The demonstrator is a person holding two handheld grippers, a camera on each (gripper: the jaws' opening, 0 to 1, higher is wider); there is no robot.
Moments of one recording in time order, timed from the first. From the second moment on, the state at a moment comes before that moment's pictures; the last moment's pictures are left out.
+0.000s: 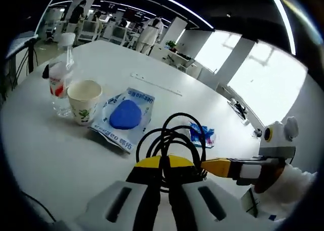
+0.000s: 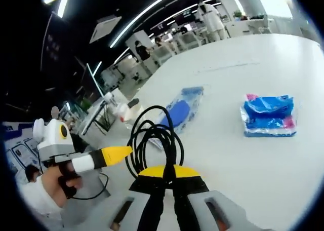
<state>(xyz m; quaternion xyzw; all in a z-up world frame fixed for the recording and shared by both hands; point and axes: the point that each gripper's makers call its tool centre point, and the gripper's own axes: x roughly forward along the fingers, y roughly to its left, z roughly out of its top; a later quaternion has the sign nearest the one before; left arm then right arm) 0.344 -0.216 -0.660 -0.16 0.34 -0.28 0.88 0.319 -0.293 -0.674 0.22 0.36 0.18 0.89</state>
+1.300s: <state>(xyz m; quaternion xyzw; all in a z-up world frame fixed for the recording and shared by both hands) 0.307 -0.360 -0.733 -0.01 0.48 -0.41 0.78 0.286 -0.440 -0.726 0.29 0.36 0.03 0.89</state>
